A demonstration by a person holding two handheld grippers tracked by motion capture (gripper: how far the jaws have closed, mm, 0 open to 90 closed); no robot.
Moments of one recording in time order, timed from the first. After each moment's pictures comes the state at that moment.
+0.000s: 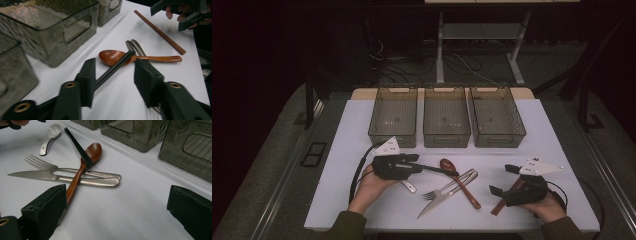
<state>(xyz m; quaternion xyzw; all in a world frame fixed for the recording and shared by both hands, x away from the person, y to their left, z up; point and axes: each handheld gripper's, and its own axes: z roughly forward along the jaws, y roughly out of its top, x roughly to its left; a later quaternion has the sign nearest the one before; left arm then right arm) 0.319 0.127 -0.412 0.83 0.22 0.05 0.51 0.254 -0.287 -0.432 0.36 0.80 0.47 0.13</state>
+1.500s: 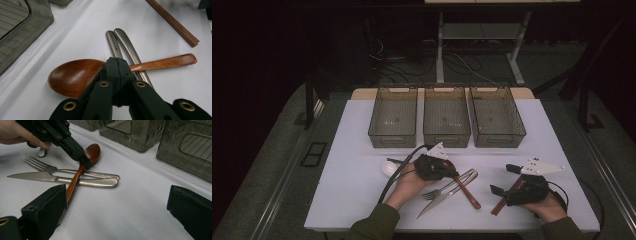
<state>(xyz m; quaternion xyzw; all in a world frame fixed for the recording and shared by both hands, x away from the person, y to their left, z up) 0.333 0.019 -0.438 0.90 0.17 0.00 0.41 0.254 -0.290 -0.432 0.36 0.79 0.47 0.13</state>
